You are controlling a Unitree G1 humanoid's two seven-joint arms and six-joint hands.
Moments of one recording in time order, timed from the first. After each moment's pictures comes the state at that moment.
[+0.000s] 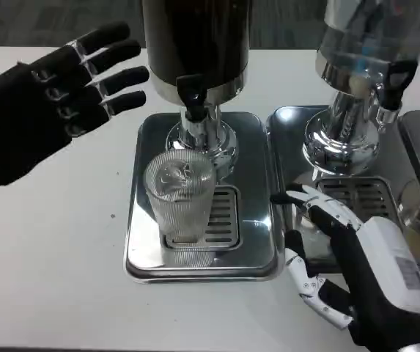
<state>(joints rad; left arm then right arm) -0.60 0.64 0.26 0.76 -0.62 0.19 -1.34 0.35 -0.22 0.22 -0.18 -0.67 -0.32 -0.26</state>
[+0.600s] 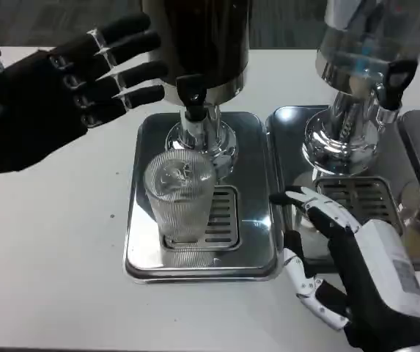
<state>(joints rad) -0.73 0.63 0.26 0.88 -0.54 0.24 -1.41 0.35 -0.20 0.23 -0.16 -0.68 -0.32 -0.28</state>
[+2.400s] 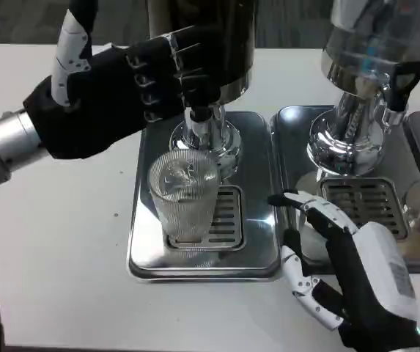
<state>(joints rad) -0.84 0.46 0.22 0.95 -0.38 0.06 -1.35 0.35 -0.16 0.24 -0.13 -0.67 -0.32 -0.31</state>
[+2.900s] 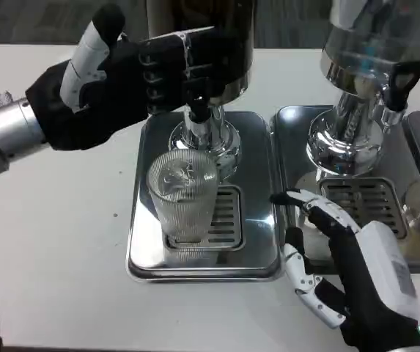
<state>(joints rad) -0.79 0.47 0.17 0.82 -0.34 -0.11 -1.32 0.34 -0.17 0.24 -0.13 -0.64 -0.32 -0.31</state>
